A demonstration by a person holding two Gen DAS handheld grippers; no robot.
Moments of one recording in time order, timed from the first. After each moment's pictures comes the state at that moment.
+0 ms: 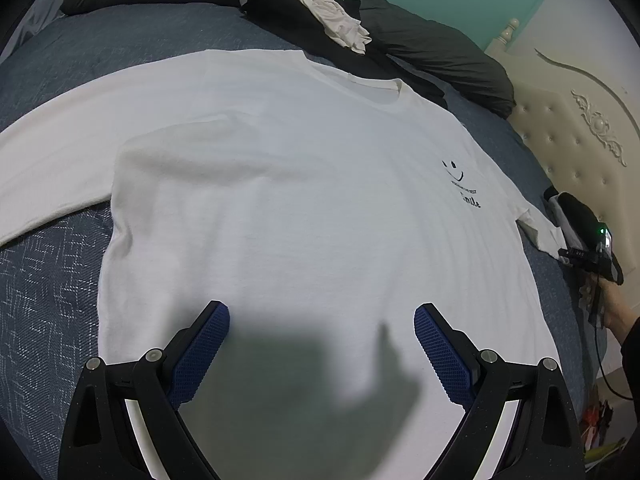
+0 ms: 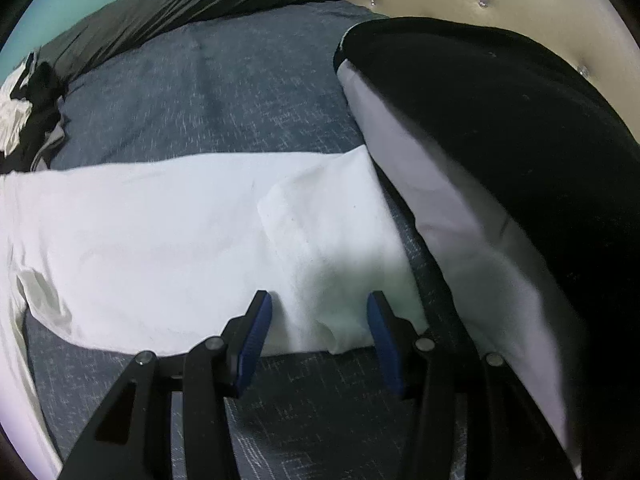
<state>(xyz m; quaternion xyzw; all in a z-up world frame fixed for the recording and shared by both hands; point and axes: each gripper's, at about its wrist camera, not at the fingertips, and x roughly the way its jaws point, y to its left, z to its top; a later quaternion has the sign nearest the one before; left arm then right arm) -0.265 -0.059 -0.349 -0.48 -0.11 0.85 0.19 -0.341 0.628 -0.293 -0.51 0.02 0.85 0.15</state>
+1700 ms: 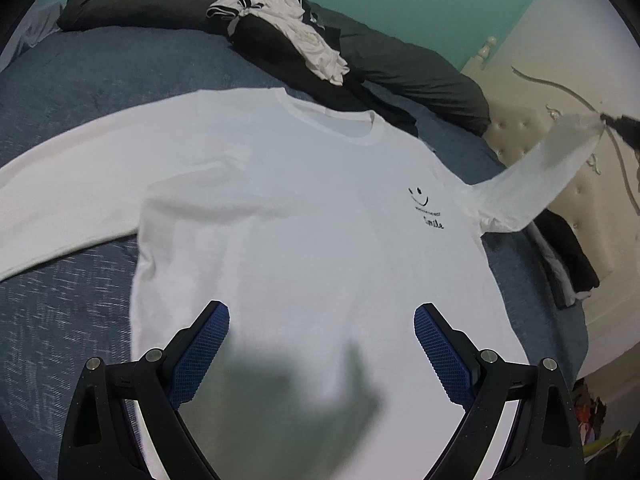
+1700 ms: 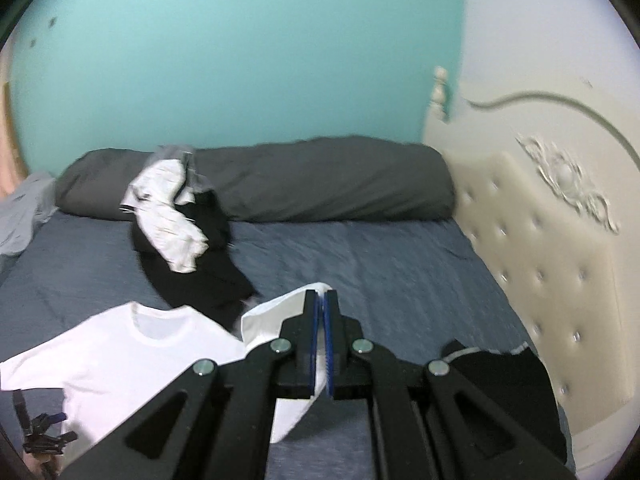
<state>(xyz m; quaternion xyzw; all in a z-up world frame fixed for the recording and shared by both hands) -0.243 -0.080 -0.306 -0.44 -0.13 0.86 0.22 -0.352 0.424 0.059 -0.31 -0.05 0.95 -0.03</state>
